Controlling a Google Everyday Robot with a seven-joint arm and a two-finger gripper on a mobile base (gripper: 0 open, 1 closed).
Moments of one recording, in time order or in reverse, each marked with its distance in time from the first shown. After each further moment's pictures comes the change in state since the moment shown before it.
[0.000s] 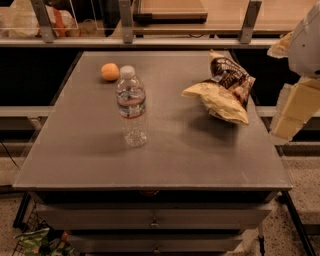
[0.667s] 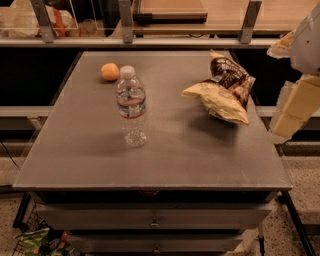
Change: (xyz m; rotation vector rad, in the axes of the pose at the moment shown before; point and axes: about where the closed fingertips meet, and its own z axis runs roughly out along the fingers) arm -0.002 0.000 -0.002 -0.022 -0.047 0.021
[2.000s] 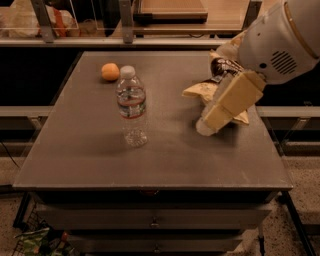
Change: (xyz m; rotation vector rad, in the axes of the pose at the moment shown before) arm -0.106 0.024 0.010 -0.075 -0.382 0.106
